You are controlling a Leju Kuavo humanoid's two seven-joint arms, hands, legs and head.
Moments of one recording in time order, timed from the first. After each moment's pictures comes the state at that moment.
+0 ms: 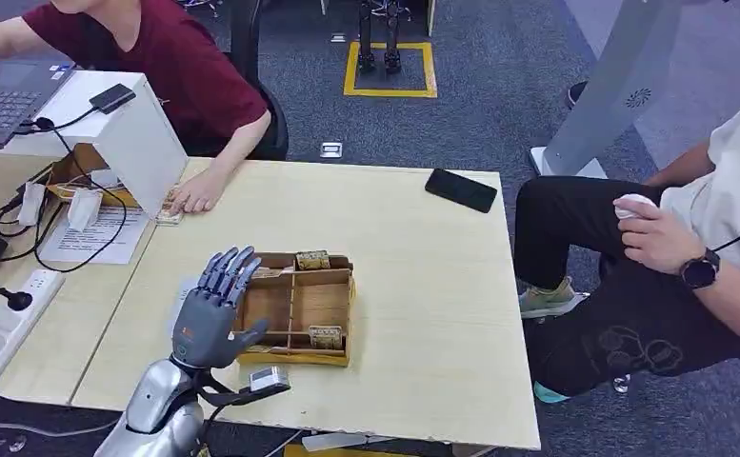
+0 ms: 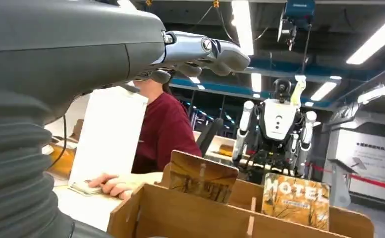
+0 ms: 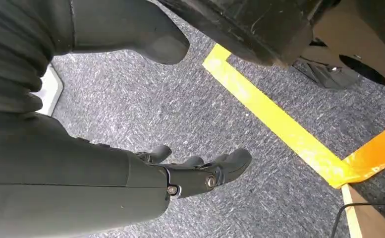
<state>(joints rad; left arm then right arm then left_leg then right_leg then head) -0.17 0.12 -0.42 -1.23 -1.08 0.69 -0.40 -0.01 0.07 -0.20 -0.20 0.91 -0.15 -0.20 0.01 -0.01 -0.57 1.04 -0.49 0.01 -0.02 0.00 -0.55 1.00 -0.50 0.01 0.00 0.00</state>
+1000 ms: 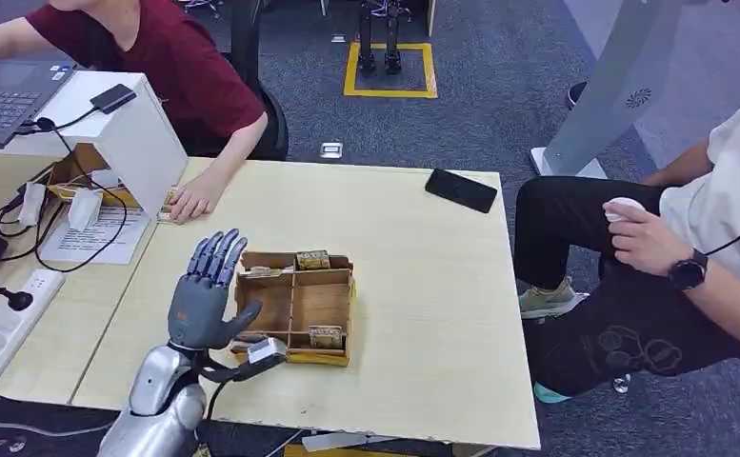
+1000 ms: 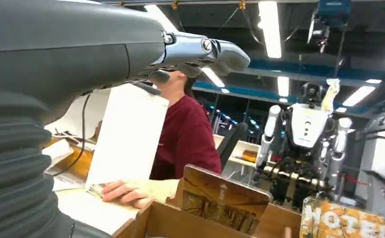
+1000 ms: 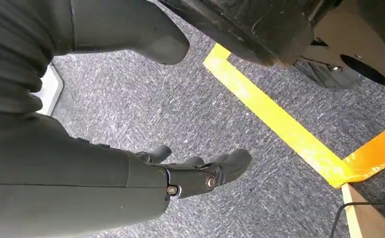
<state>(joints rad) -0.23 0.06 -0.32 -1.14 -1.12 0.70 -0.37 -0.02 0.07 -0.19 -0.20 0.91 -0.15 -0.20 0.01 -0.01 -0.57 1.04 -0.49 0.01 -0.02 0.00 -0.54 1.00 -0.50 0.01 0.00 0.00</state>
